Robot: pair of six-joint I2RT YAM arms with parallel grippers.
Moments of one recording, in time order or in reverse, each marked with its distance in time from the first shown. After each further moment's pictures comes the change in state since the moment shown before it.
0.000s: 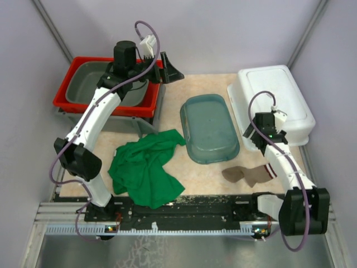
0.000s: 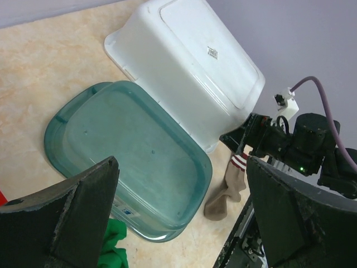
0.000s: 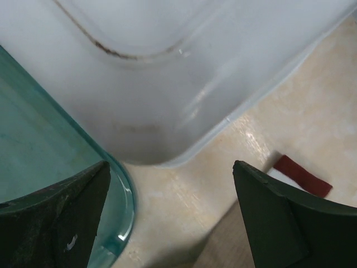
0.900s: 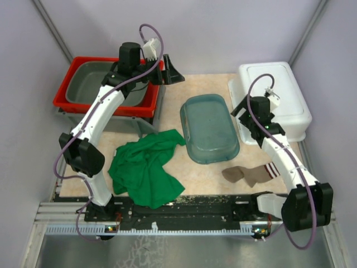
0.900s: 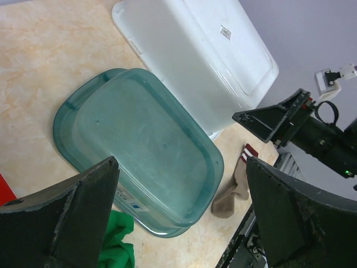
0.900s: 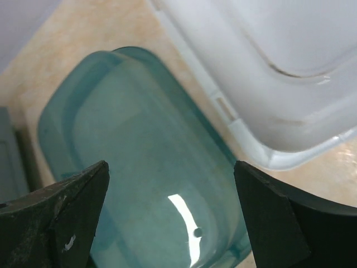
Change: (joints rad) left arm 0.000 0.077 0.033 -0.049 -0.027 0.013; right arm 0.103 0.097 0.180 0.150 -0.122 0.206
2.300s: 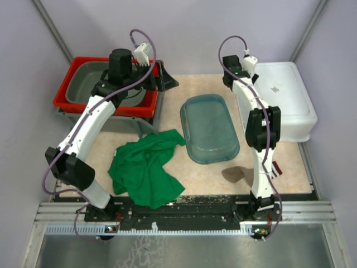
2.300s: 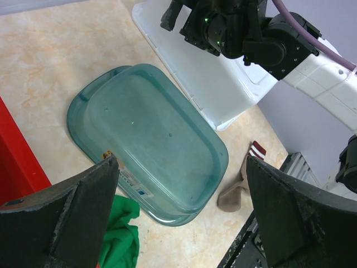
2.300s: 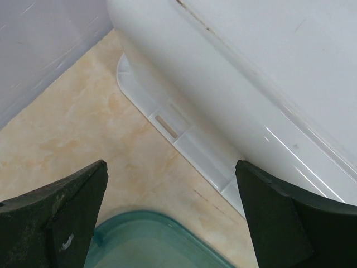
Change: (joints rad) left arm 0.000 -0.187 -0.180 0.027 -0.061 0.034; right arm 0.055 1.028 1.101 -0.187 0.428 -0.079
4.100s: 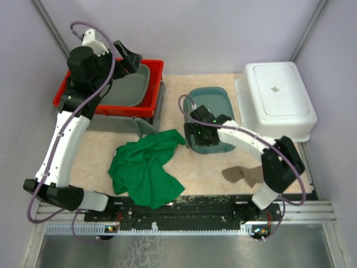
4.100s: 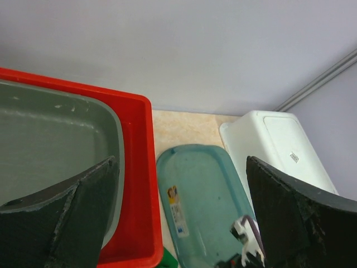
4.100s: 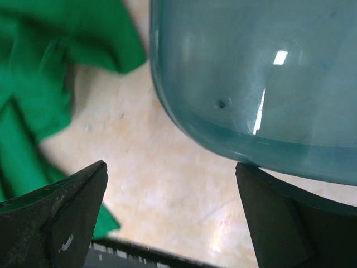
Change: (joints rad) left arm 0.106 -0.233 0.010 0.020 -0.490 -0.078; right arm 0.488 -0.672 -0.895 -0.090 -0.689 -0.164
